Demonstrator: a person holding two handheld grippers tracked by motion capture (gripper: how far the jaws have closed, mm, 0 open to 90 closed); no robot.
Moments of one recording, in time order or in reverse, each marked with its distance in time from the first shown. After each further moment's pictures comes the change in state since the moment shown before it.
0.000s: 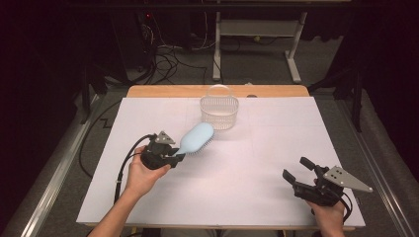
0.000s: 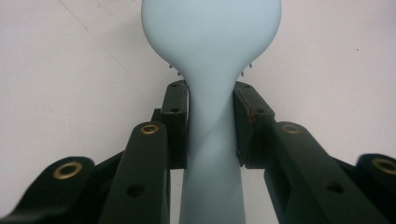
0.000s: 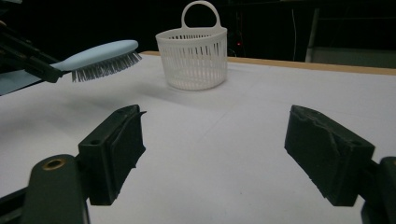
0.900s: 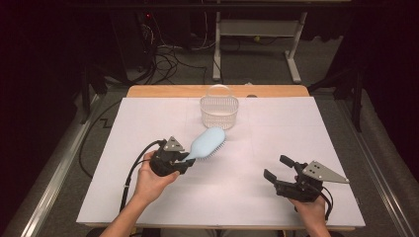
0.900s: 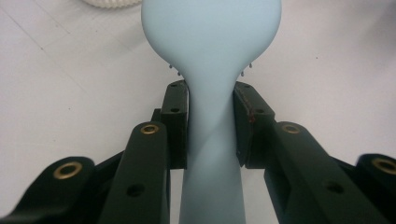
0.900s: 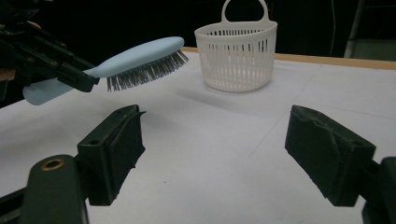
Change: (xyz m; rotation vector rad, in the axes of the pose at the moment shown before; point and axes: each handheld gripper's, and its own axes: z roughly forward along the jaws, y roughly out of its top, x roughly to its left) left arm -0.026 0.002 0.008 -0.041 -0.047 0.040; right arm 0.028 0.006 0.034 0.033 0.110 0.012
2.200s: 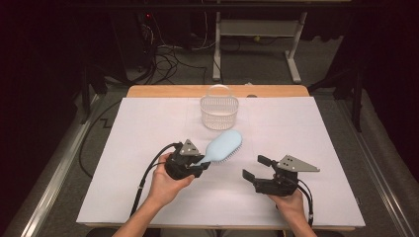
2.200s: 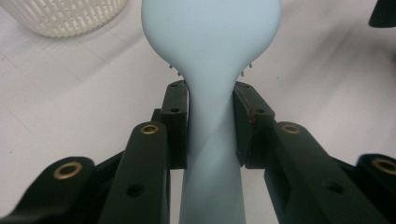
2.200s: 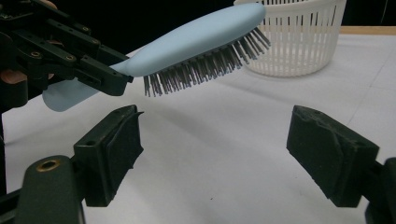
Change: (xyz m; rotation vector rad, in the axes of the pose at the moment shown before) left arm -0.031 0.017 0.017 -0.025 -0.043 0.054; right arm 0.022 0.001 0.048 0.096 0.100 0.044
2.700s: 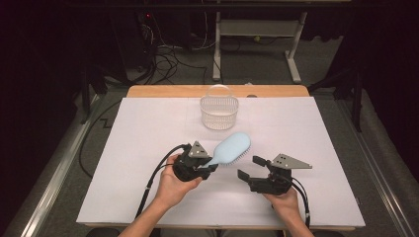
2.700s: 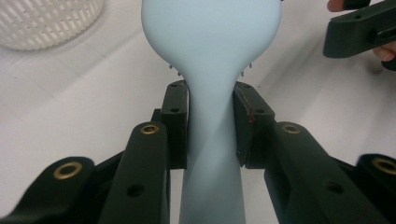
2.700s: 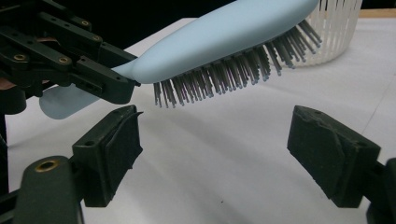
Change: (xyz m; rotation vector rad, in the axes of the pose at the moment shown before) left arm -0.015 0.008 0.012 -0.004 -0.032 0.021; right arm 0.002 -0.001 0.013 0.041 0.014 0.030
